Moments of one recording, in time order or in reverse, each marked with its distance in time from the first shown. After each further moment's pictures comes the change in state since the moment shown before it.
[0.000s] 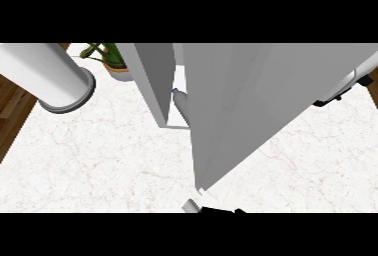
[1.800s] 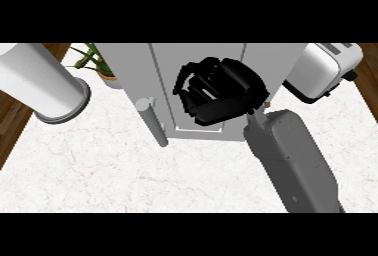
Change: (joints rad) left arm 0.148 -0.091 0.401 0.054 0.324 -0.364 0.131; right arm -0.881 0.003 -0.523 0.811 -0.544 0.189 -0.004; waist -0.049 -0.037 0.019
